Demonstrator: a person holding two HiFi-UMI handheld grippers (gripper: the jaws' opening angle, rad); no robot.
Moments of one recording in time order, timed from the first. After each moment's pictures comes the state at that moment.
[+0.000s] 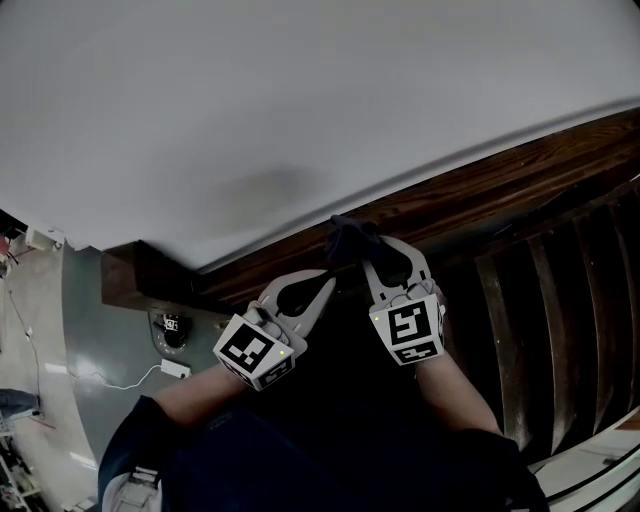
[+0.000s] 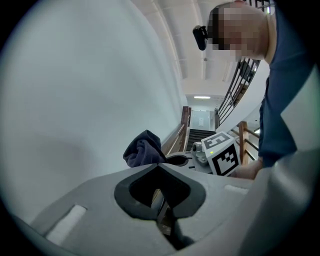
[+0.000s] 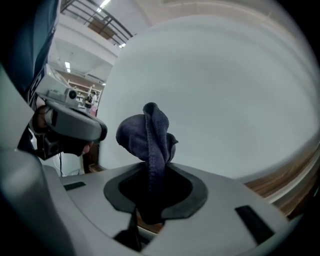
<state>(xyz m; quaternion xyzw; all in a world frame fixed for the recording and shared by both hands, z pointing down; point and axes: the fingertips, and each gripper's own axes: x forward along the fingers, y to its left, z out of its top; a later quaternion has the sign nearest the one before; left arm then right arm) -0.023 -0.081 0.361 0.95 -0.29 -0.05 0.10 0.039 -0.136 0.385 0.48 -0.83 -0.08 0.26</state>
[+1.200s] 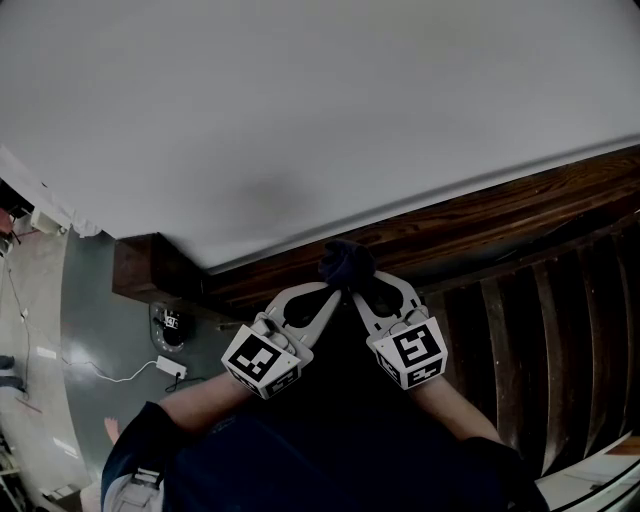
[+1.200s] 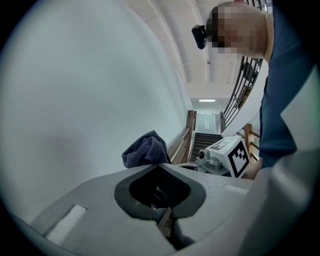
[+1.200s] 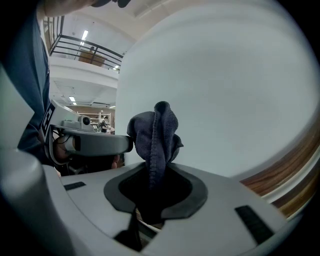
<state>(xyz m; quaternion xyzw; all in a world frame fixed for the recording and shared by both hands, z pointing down) -0.057 -0.072 0.362 0.94 -0.32 -0.07 0.10 -0.026 -0.099 0.398 0.40 -0.90 0.02 0.18</state>
